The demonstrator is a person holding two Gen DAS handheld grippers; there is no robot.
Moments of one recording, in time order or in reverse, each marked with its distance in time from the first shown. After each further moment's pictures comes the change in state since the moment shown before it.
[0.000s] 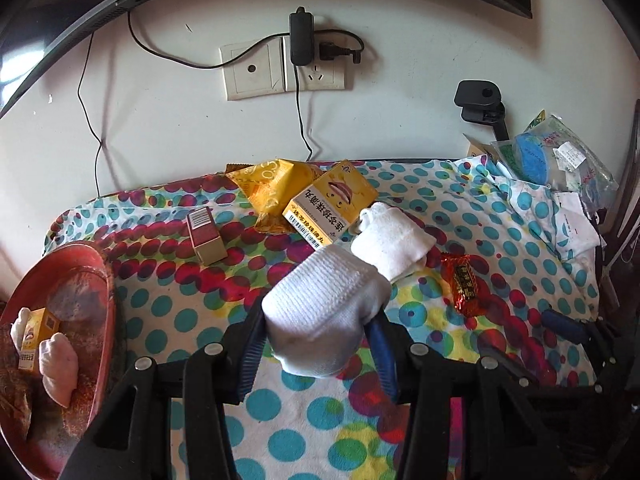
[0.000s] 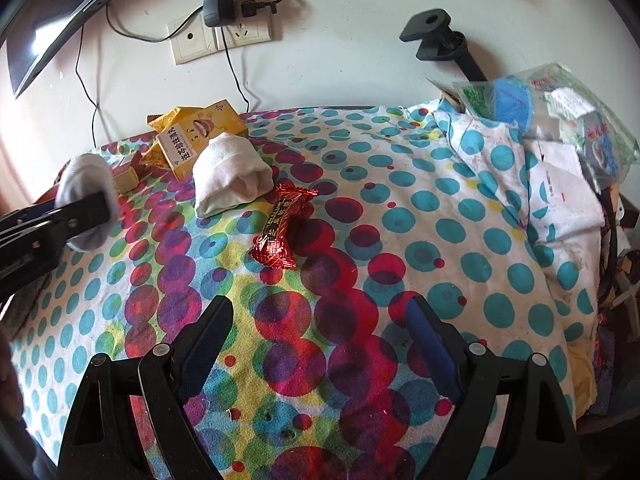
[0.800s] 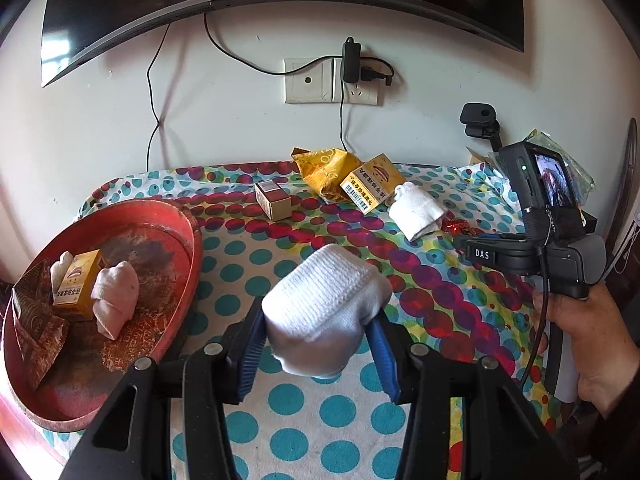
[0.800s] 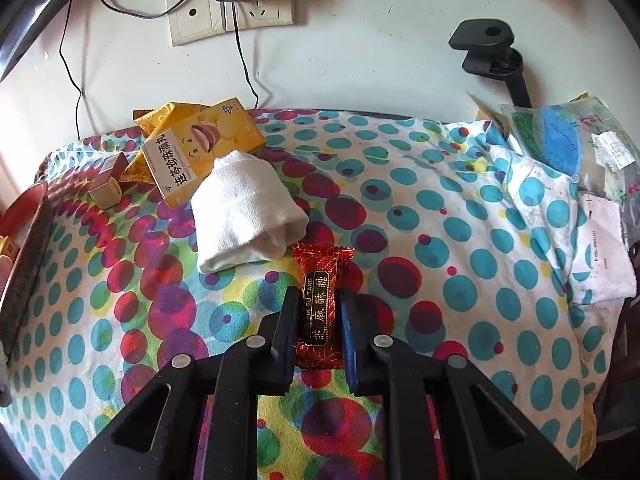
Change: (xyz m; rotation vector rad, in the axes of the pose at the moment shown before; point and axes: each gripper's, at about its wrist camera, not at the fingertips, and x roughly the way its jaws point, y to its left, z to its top) left arm -0.070 0.054 -0.070 -0.062 -0.078 -0.001; right arm 0.045 0.035 0.049 -0.044 0.043 -0.041
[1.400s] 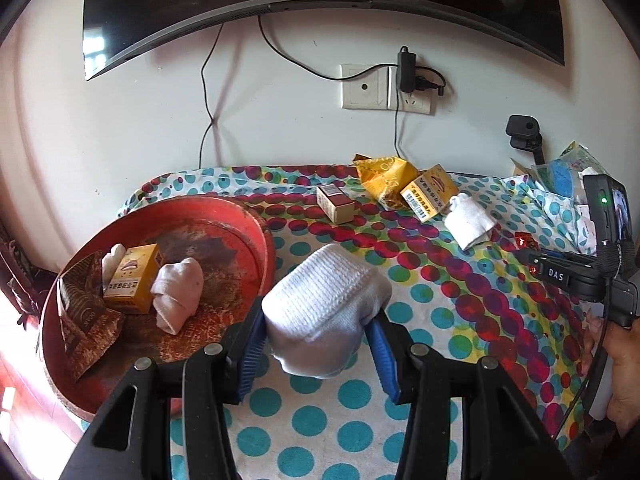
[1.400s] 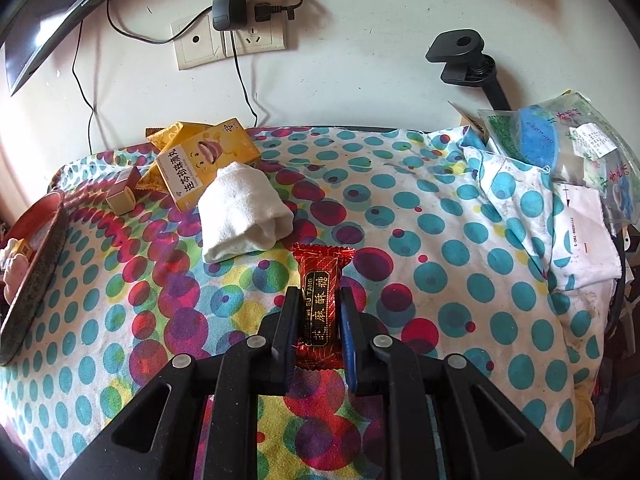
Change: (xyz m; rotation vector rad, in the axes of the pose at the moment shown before) left arm -0.016 0.036 0.005 -0.051 0.002 0.155; right arm -0.022 -0.016 -0.016 0.028 -0.061 0.040
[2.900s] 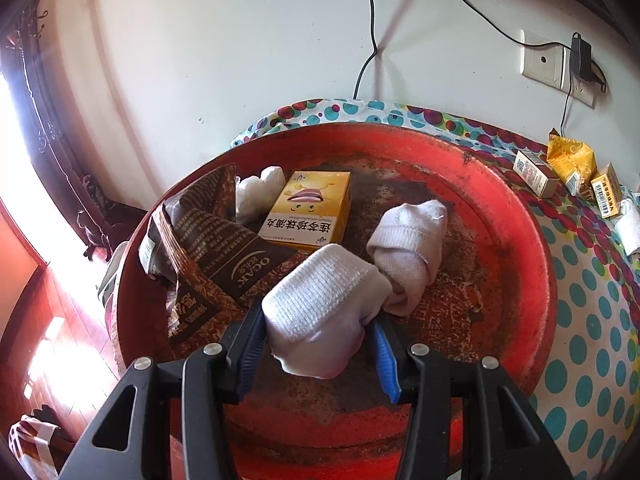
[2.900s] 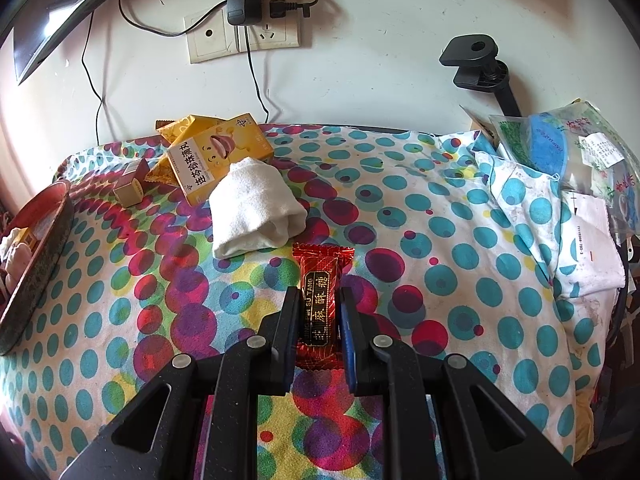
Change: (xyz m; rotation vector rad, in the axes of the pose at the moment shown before) left arm 0.052 0.146 -0.026 -0.167 0.167 0.310; right arm 0.001 0.006 -0.001 -0.032 0.005 0.011
